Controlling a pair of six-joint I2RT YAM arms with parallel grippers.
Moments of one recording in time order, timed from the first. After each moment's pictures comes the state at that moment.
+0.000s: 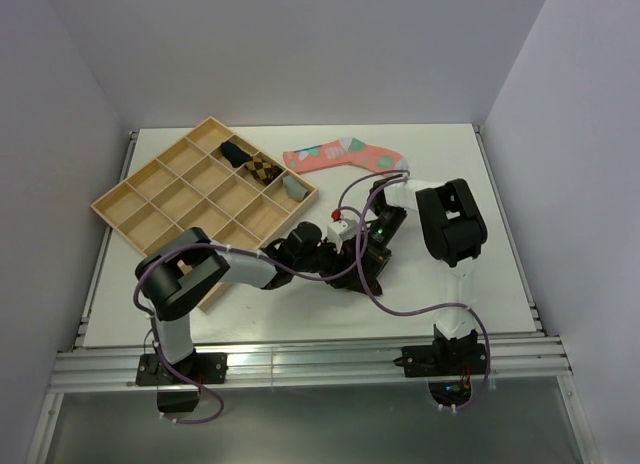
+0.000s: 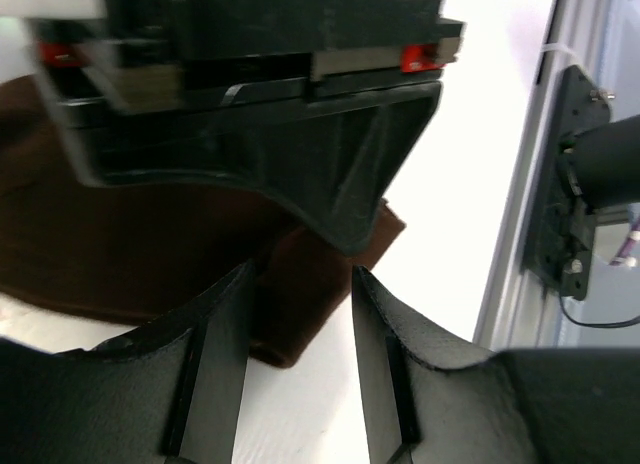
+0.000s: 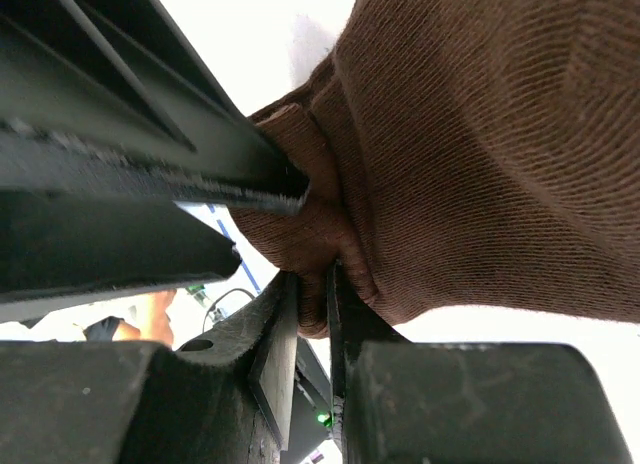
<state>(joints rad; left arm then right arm) -0.92 1.84 0.82 0.54 0.43 -0.37 0.32 2.10 1.31 -1.27 -0.73 -0.71</state>
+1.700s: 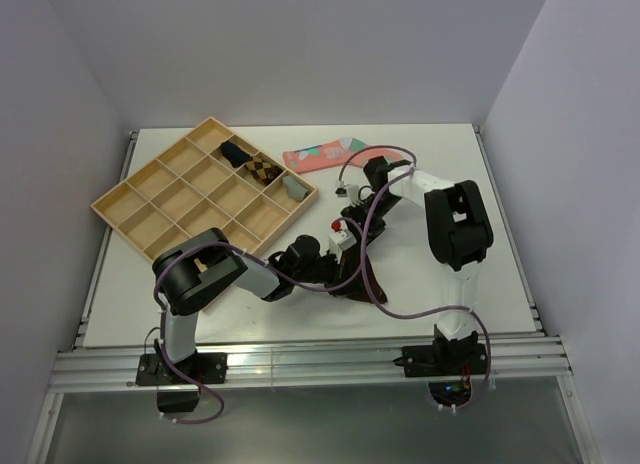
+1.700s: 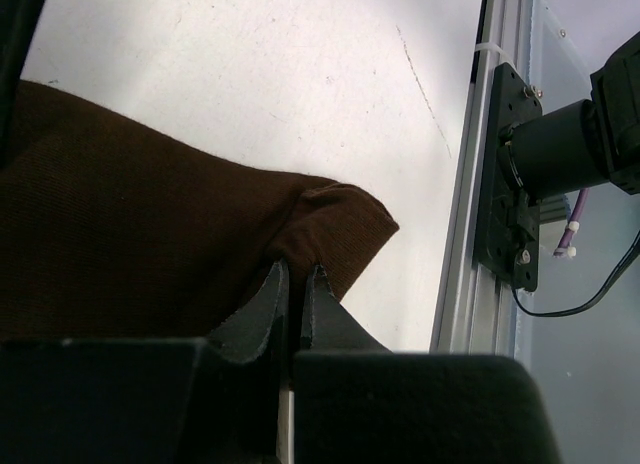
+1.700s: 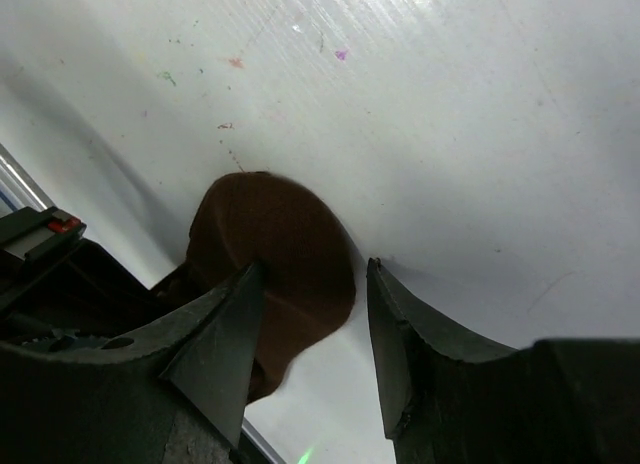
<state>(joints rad) -0.96 1.94 0.74 0.84 0.50 -0.50 0.31 2.05 1.42 -0.94 -0.58 -0.40</state>
